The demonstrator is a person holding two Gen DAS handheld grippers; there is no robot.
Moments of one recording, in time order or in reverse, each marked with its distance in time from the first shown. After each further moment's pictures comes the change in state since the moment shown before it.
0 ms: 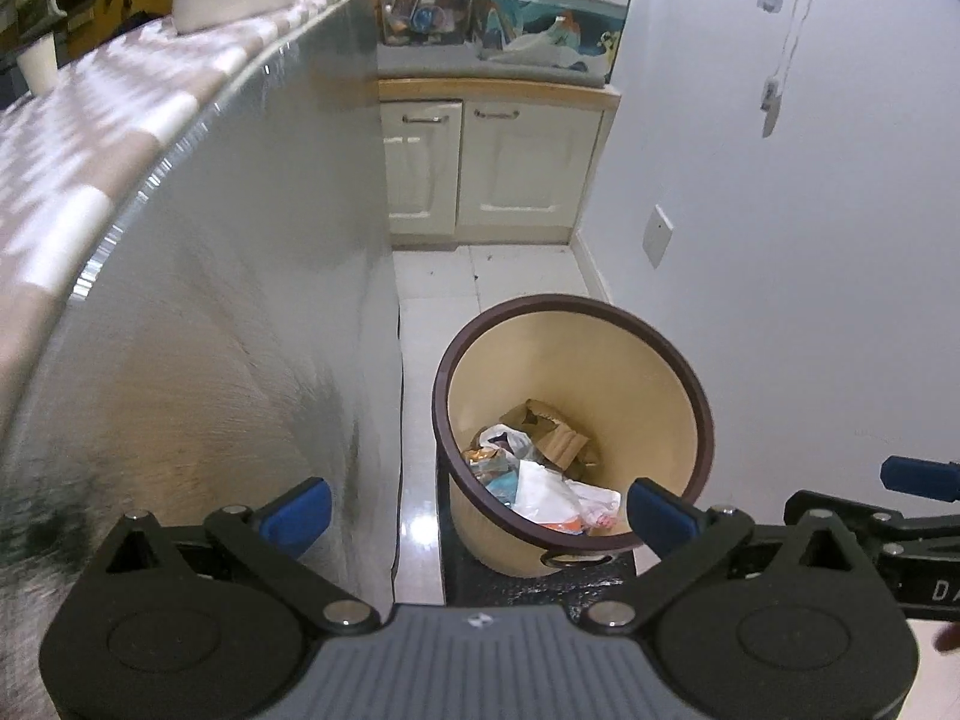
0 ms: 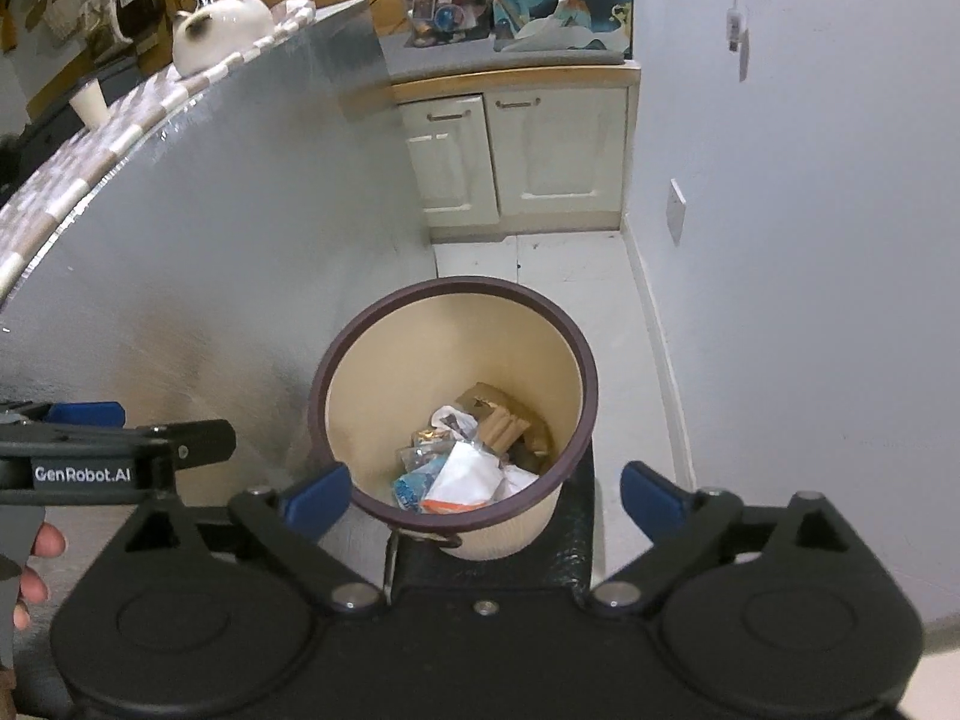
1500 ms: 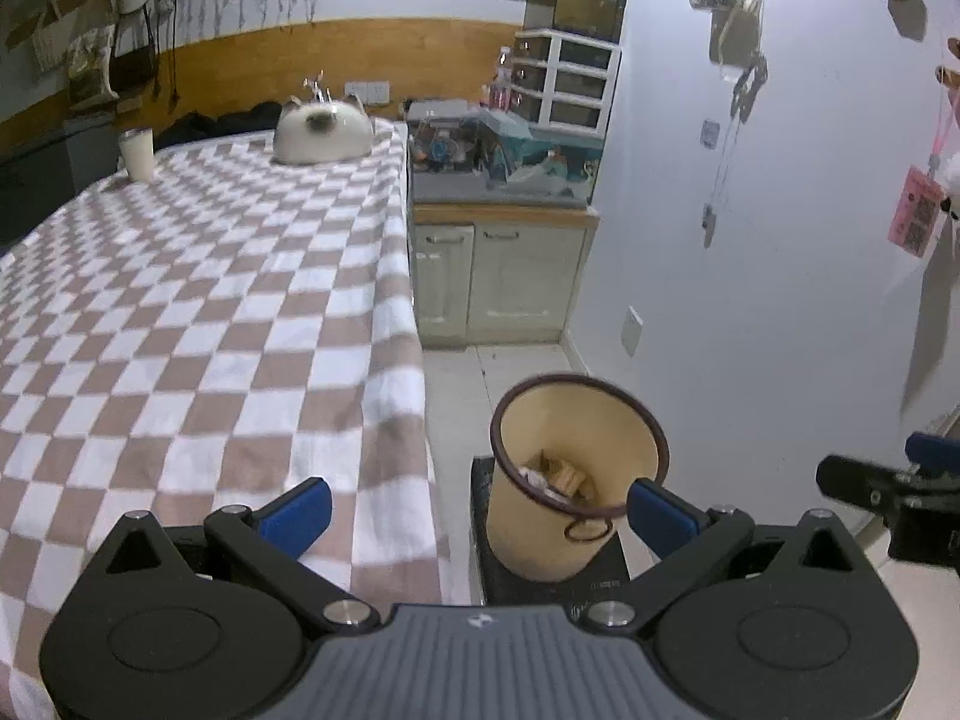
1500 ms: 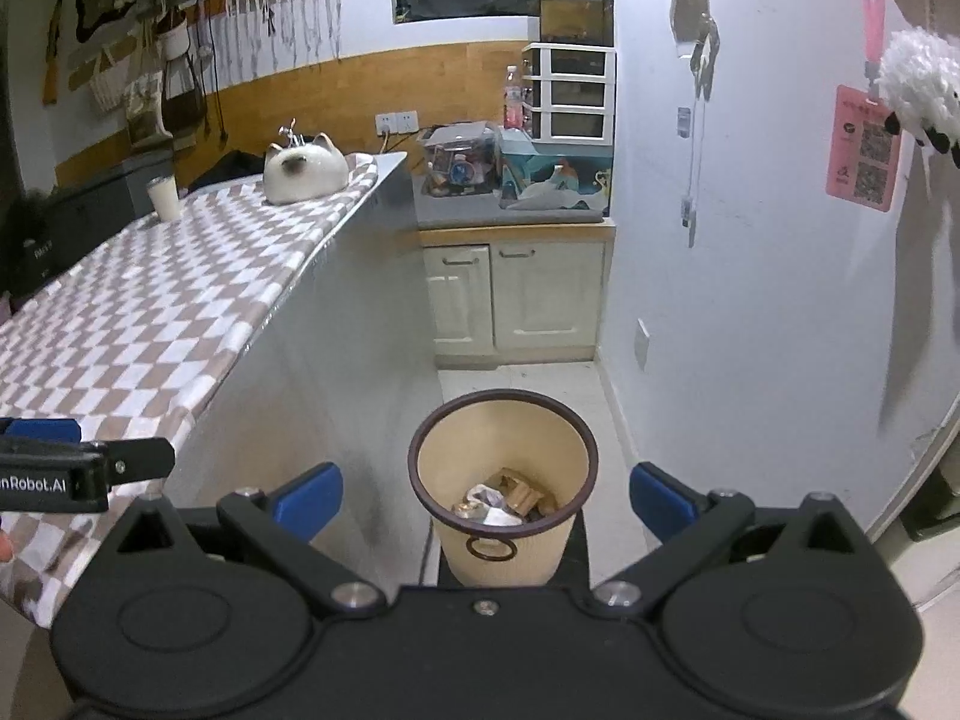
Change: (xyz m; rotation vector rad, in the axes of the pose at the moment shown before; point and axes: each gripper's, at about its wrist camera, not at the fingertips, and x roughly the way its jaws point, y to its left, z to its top) left arm -0.208 0.069 -0.080 0.012 -0.212 -0.026; right arm -0.201 0.106 -0.073 -0.036 -0.290 -0.090
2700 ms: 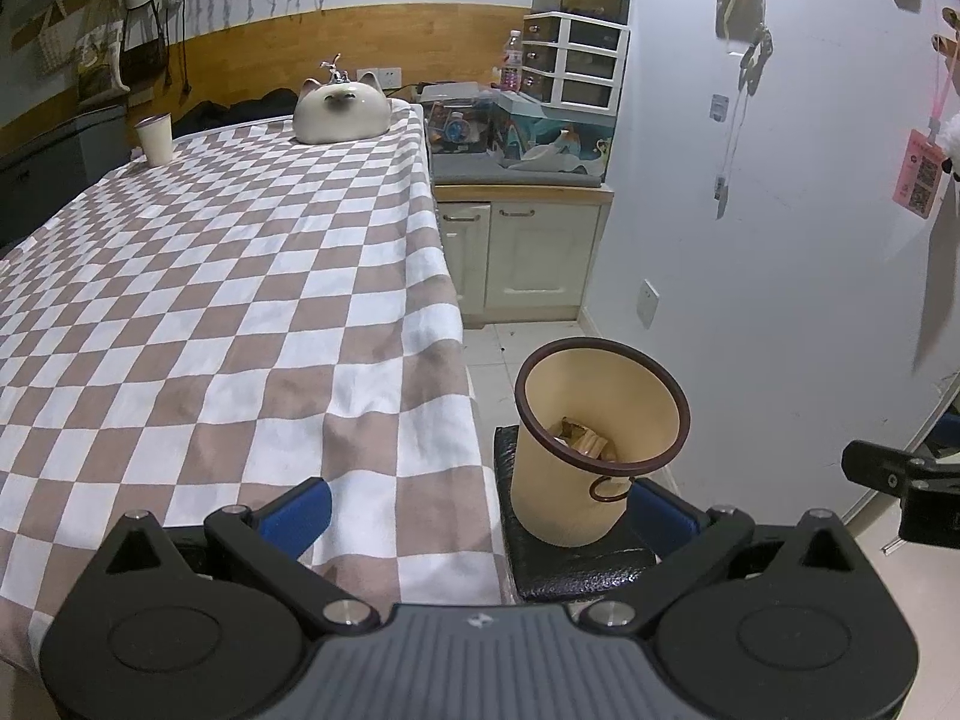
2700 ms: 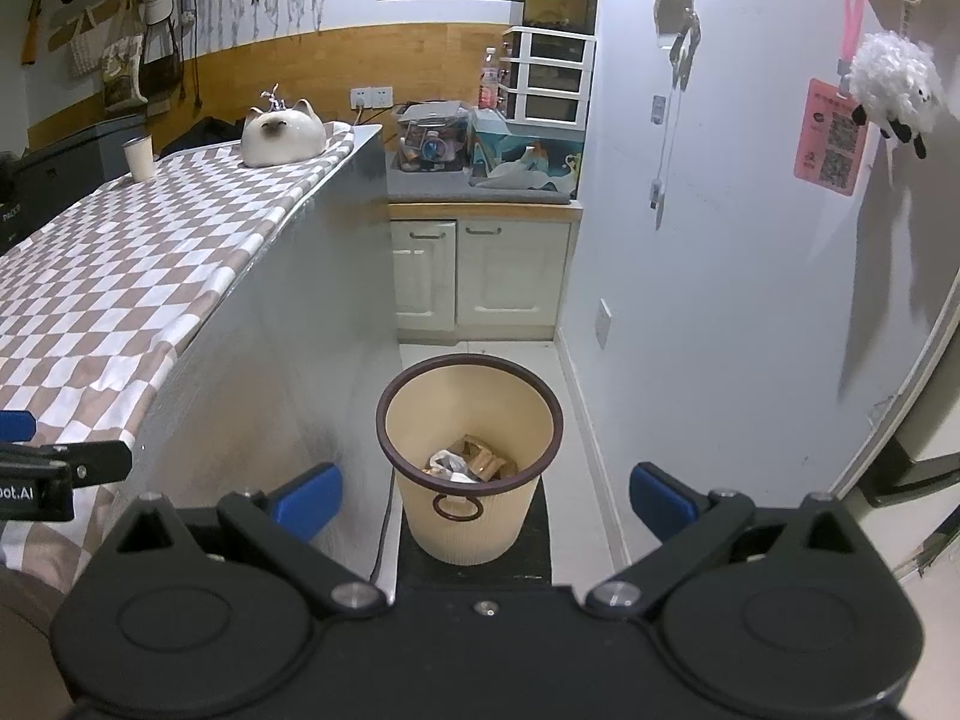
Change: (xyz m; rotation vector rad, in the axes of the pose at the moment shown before) left arm -0.013 0.011 -0.027 0.019 0.017 0.035; right arm -0.011 0.014 -0.025 -0.035 0.033 -0.092
